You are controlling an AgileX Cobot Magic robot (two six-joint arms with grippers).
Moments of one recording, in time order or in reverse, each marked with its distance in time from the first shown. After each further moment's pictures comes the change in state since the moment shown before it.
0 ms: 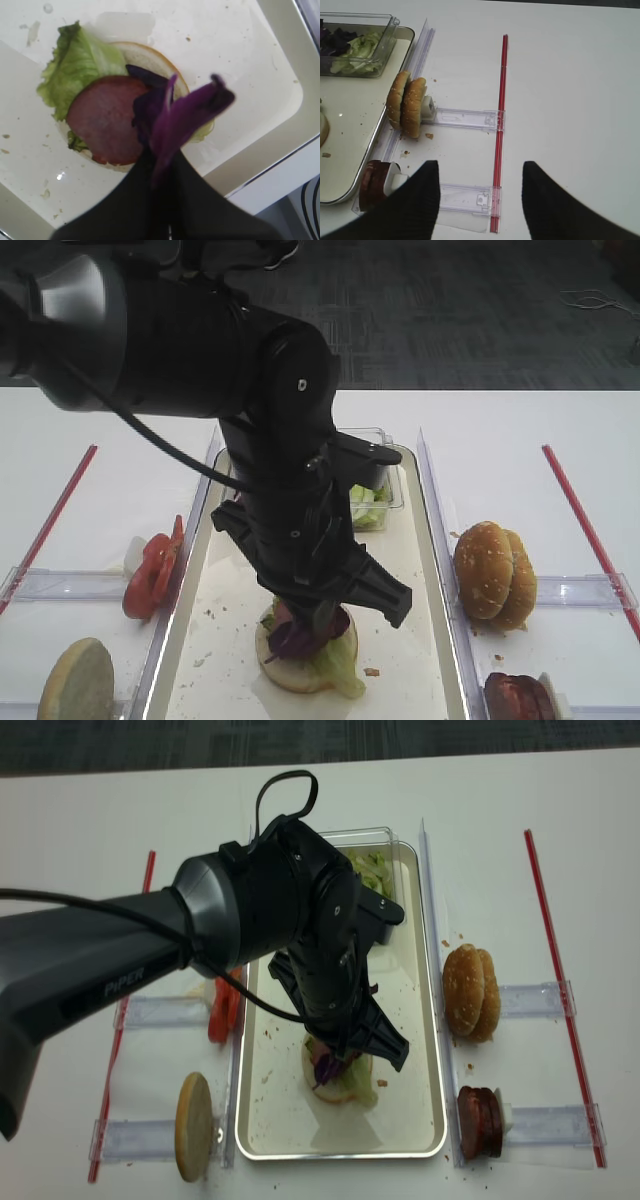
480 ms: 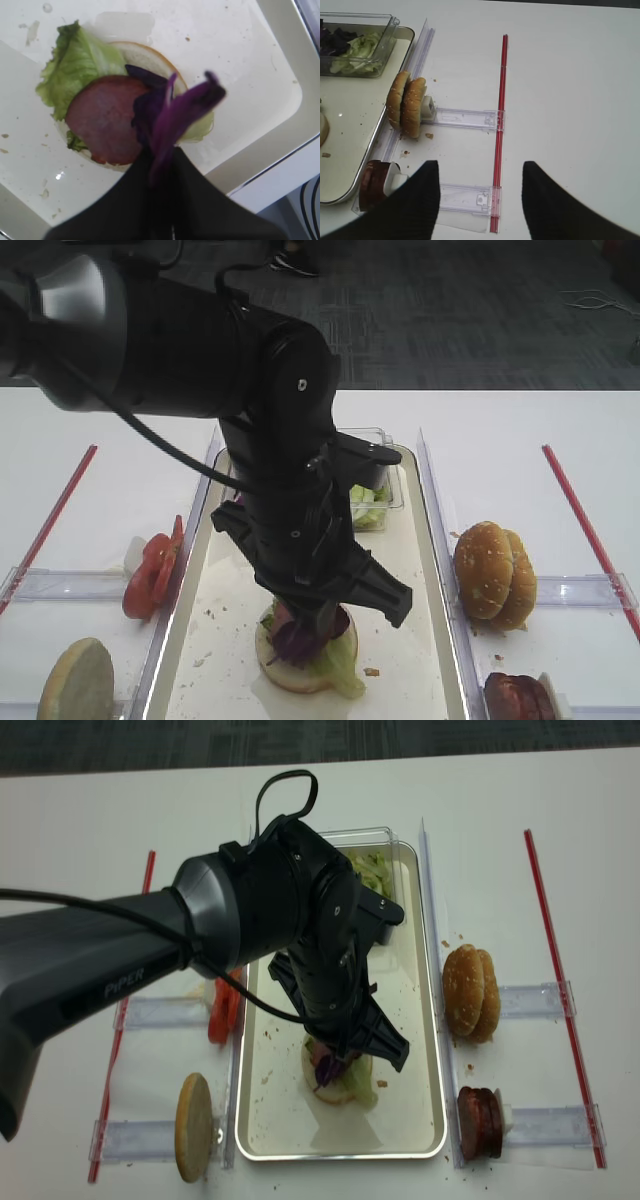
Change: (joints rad) left arm 0.000 0.000 0.000 -0.002 0.000 -0.003; right arm 0.000 0.000 0.000 0.000 0.000 0.000
